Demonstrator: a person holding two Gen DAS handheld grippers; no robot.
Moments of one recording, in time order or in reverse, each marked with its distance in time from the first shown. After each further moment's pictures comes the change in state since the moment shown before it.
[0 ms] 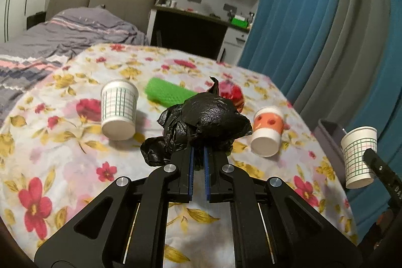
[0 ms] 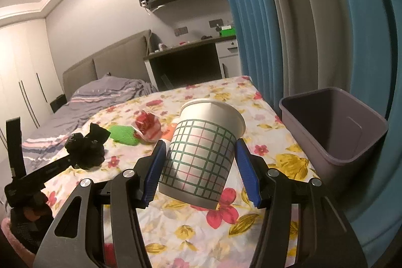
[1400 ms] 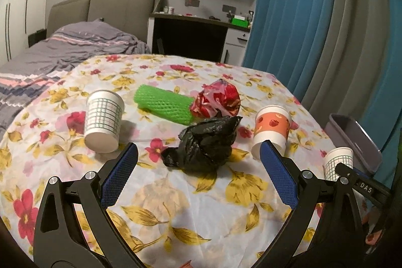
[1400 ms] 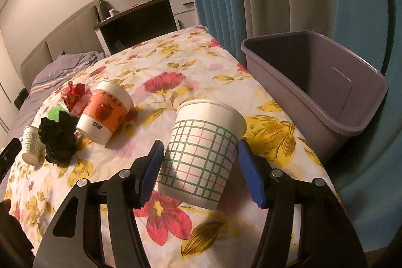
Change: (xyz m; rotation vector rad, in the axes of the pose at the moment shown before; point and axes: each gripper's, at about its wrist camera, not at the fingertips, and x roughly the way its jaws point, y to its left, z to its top) left arm 0.038 -0.029 -0.001 0.077 -0.018 0.064; right arm 0.090 -0.052 -0.030 0.109 0.255 -0.229
